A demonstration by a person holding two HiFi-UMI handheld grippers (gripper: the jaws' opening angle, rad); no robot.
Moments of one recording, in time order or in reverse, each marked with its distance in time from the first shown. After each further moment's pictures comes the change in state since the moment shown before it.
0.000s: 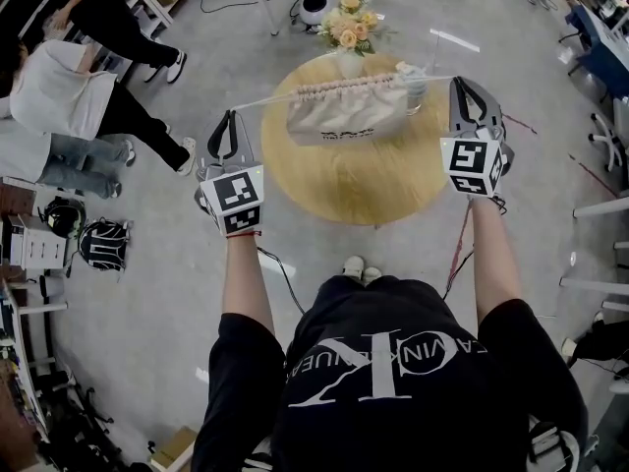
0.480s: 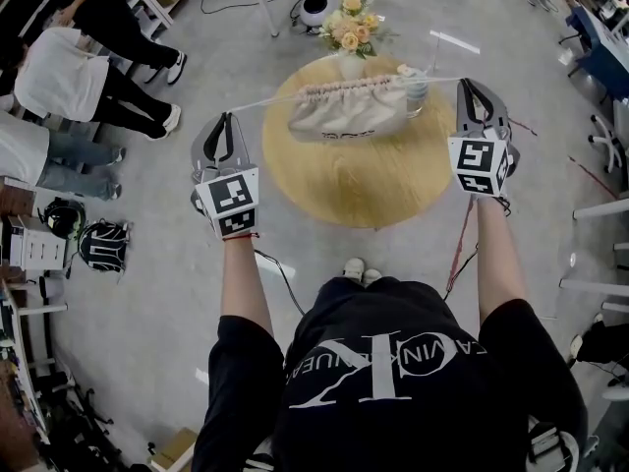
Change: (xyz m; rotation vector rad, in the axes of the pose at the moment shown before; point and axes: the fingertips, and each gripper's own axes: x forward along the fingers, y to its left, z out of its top) left arm 0.002 0.010 -0.003 0.000 0.001 -0.006; right arm 0.006 -0.010 -0.010 0.004 0.023 -0.008
